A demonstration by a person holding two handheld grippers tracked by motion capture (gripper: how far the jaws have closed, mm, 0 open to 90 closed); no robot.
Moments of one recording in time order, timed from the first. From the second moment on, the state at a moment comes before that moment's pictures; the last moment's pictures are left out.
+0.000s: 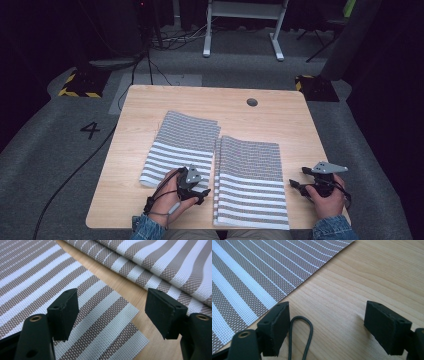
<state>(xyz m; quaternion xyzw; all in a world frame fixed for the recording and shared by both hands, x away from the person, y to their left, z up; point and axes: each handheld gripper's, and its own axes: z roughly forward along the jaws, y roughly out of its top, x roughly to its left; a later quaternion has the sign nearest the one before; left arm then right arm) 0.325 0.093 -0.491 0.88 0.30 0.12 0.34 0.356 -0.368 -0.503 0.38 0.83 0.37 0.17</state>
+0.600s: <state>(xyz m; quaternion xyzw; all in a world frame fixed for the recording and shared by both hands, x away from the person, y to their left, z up) 0.333 0.110 -0.494 0.84 0.35 0.11 0.41 0.356 -0.368 -0.503 0.38 0.83 0.37 0.17</state>
